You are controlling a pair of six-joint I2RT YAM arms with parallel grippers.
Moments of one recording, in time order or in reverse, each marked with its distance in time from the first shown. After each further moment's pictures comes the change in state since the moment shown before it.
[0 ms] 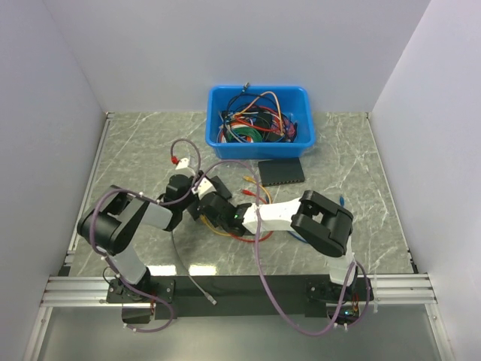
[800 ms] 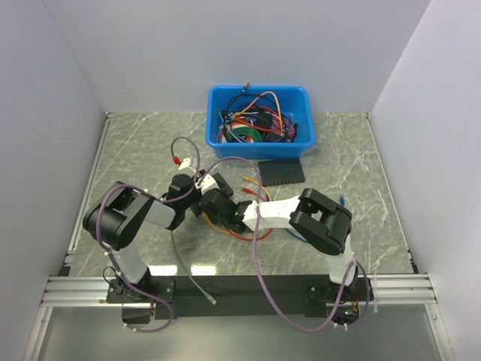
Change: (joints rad) left arm -0.020 0.067 0.019 0.079 0.102 -0.138; right arm -0.035 0.029 0.022 0.020 -0.002 0.043
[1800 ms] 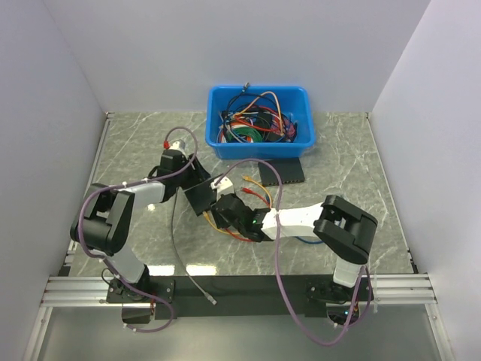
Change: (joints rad) left arm 0.161 -0.097 0.303 -0.711 0.019 0.090; right arm 0.011 -0.210 -0.235 0.143 -0.020 0.150
